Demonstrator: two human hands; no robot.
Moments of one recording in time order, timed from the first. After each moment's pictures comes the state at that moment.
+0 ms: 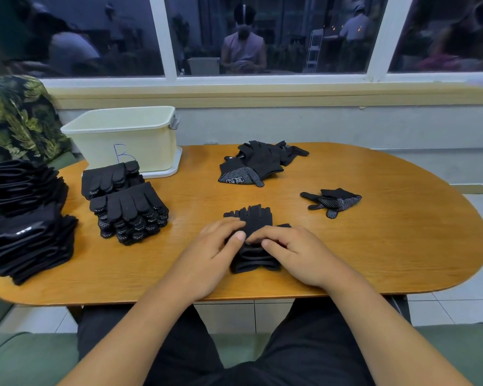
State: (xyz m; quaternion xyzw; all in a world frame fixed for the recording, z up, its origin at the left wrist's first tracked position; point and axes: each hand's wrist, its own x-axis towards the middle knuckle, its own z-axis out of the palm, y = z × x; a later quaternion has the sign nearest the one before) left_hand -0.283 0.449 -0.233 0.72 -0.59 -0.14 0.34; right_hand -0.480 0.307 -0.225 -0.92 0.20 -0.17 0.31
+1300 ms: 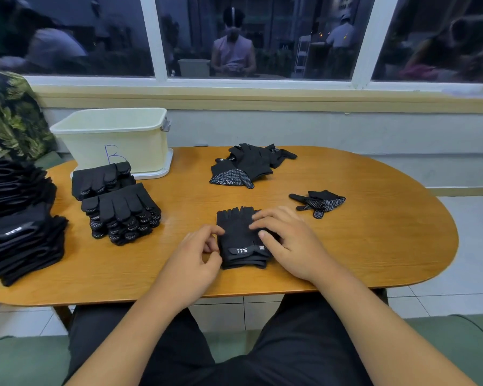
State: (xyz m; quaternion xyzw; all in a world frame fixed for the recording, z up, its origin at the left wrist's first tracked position) left_hand -0.286 0.471 -0.238 0.73 -0.55 -0.13 0.38; right_hand -0.487 0.300 -0.227 -0.92 0.21 -0.26 0.18
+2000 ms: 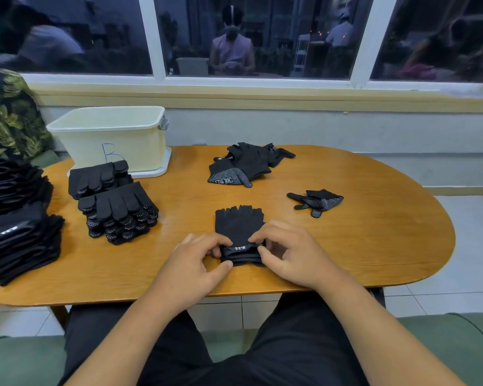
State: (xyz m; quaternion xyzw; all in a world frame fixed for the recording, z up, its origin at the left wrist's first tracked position) left_hand -0.288 0.472 -0.241 0.72 -0.59 -0.10 0.35; right_hand -0.499 0.313 -0.228 -0.92 0.16 -0.27 0.22
